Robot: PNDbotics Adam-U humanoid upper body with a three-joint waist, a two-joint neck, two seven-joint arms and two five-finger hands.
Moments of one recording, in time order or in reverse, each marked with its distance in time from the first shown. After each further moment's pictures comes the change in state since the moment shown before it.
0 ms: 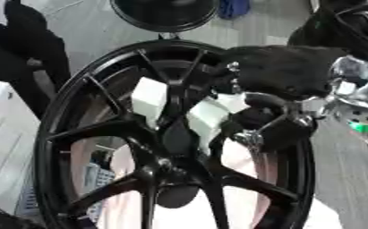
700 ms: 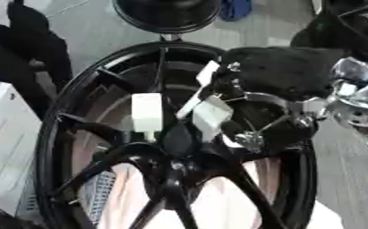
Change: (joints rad) left arm -0.001 0.000 -0.001 0.000 0.000 0.000 -0.005; right arm 0.000 0.000 -0.007 0.000 -0.010 -0.002 -0.007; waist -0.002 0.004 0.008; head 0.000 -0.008
